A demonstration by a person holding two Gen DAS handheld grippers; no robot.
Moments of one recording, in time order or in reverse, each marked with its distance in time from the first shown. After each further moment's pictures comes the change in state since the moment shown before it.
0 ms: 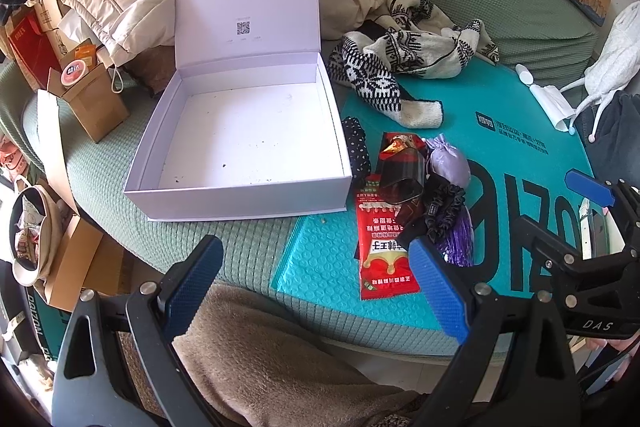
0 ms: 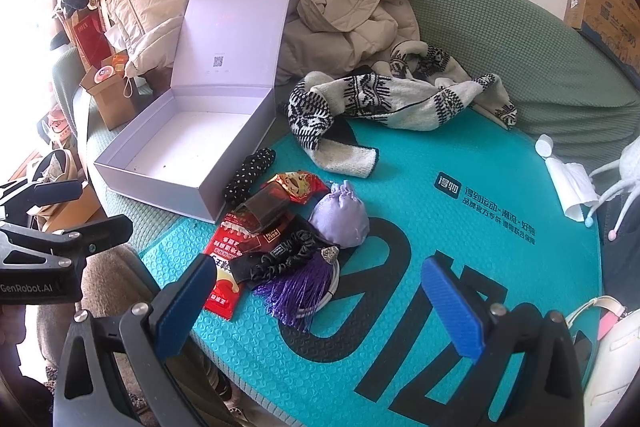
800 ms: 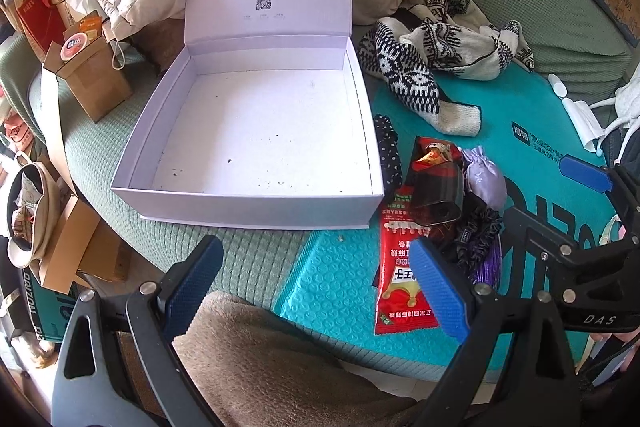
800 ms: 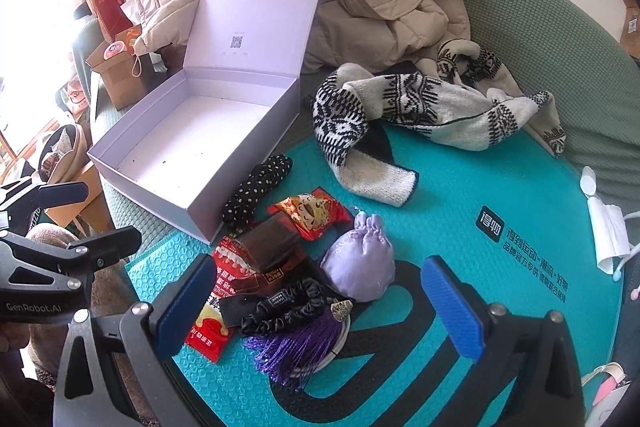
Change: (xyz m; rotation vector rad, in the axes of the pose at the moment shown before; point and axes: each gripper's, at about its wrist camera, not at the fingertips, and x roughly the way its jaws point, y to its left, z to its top) left arm 0.052 0.011 0.018 -0.089 0.057 0.051; right arm 0.061 0.003 0.037 -0.114 0.061 0.100
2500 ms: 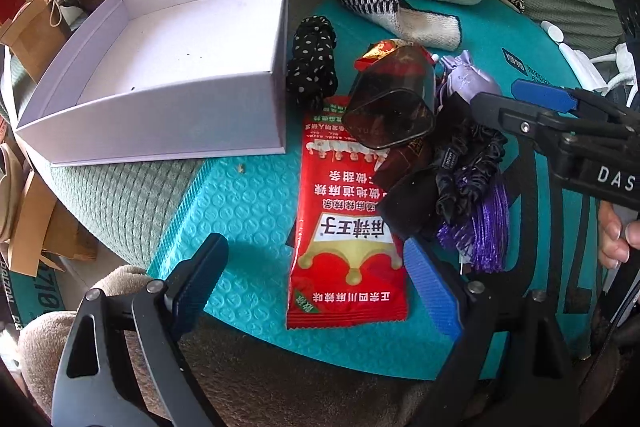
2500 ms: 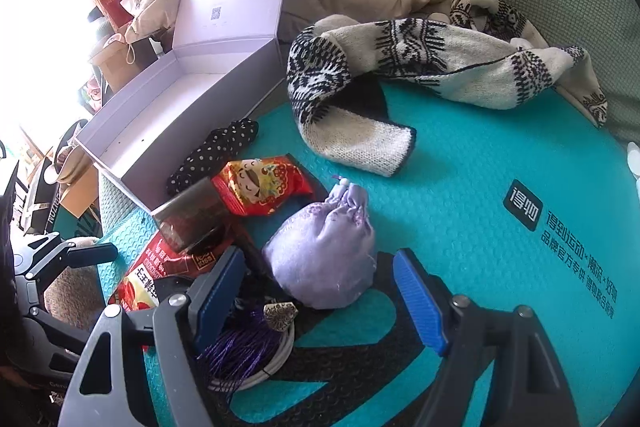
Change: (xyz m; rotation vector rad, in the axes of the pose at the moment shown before) left arm 0.083 -0.070 -0.043 0.053 0.132 -0.033; right arm 0.066 -0.062 -0.020 0.022 0.040 0.155
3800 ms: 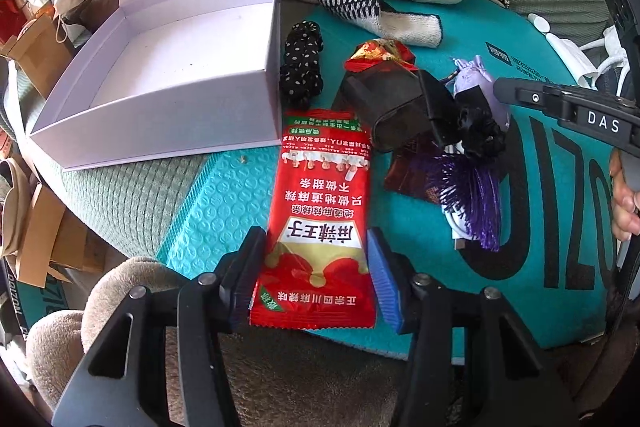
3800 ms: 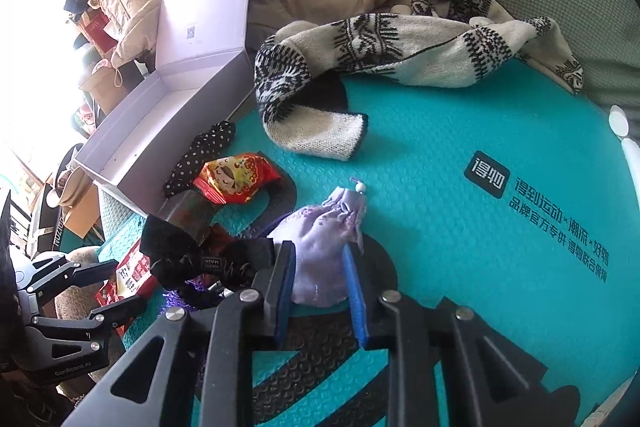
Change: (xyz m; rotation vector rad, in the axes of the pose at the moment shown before) left arm -0.024 -0.002 -0.014 0.038 -0.048 0.009; right arm -0.022 -0.025 -0.016 0.093 -0.011 -0.002
